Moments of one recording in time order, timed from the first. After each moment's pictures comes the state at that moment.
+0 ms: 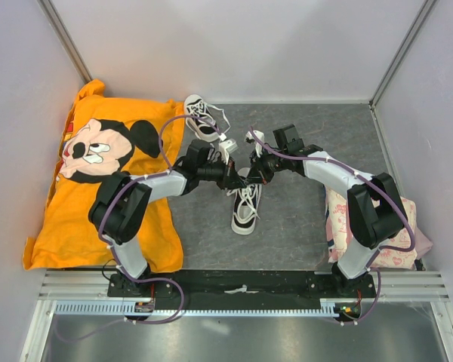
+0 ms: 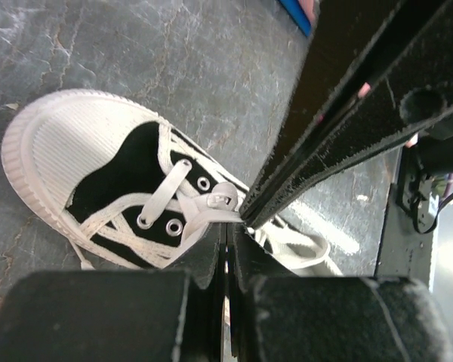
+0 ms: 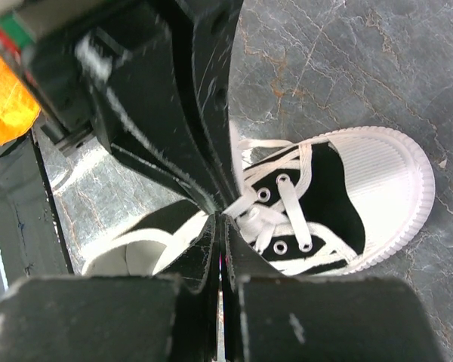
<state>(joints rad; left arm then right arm) -0.53 1.78 0.96 0.27 0.77 -0.20 0.45 1.72 1.18 -0.32 -0.77 -0.18</state>
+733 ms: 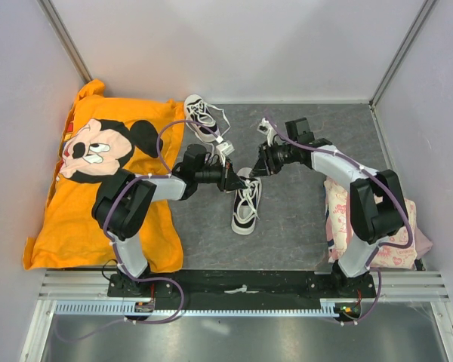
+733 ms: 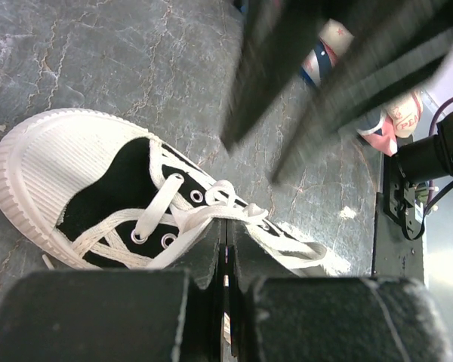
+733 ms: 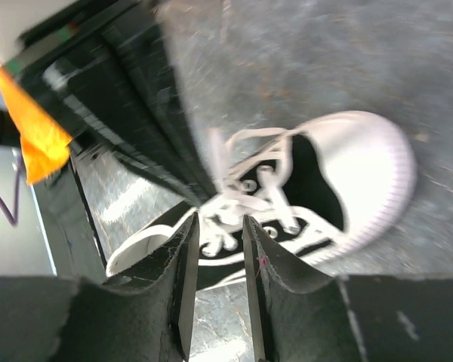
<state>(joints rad) -0.51 1.83 0.87 0.54 0.84 -0.29 0.36 1.74 1.22 -0.34 -0.85 -0.05</state>
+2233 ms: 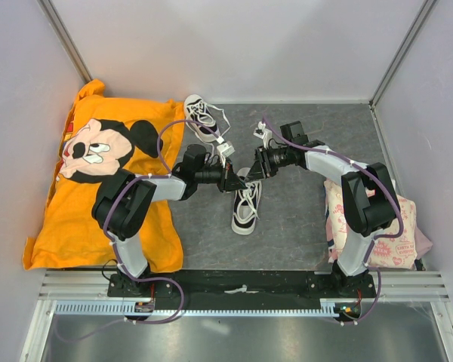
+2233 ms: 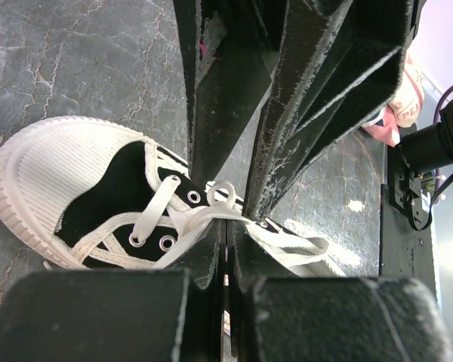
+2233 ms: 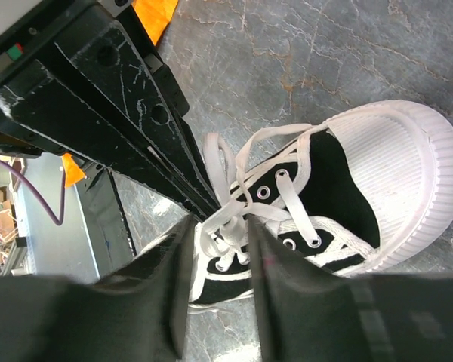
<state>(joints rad) -0.51 1.83 0.87 0.55 0.87 -0.24 0.35 1.83 1.23 -0.31 -0.93 0.06</state>
